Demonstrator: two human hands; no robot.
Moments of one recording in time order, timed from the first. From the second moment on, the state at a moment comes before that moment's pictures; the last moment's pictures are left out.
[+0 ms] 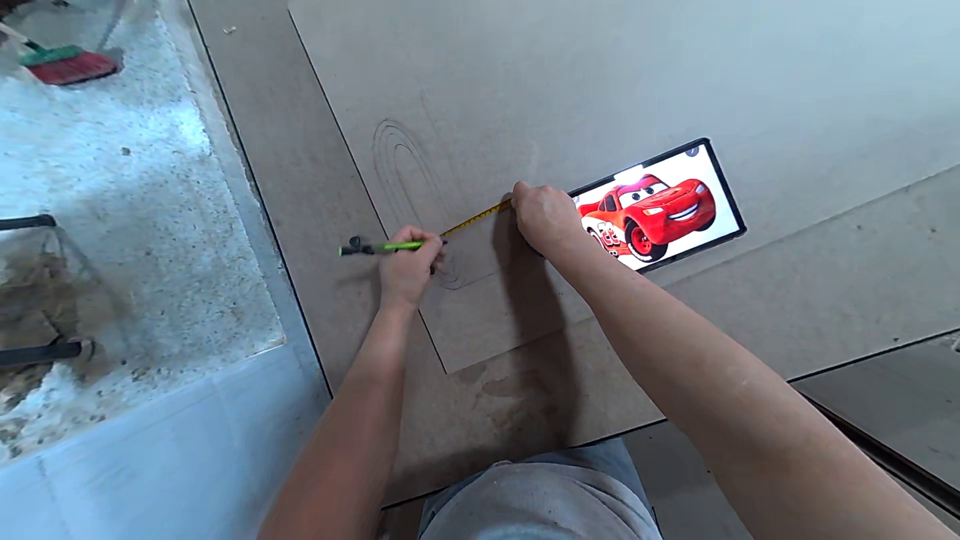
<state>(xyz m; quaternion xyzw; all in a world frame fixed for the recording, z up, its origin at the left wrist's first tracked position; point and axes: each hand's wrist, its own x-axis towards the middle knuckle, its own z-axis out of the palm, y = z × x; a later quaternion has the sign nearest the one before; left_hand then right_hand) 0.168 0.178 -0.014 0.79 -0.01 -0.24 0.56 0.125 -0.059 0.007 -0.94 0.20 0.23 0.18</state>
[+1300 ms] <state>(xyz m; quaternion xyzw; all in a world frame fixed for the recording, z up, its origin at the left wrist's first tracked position) -0.099 0.300 -0.002 0.91 0.16 -0.33 0.20 -0.133 -0.083 0.001 -0.88 0.26 0.26 0.30</state>
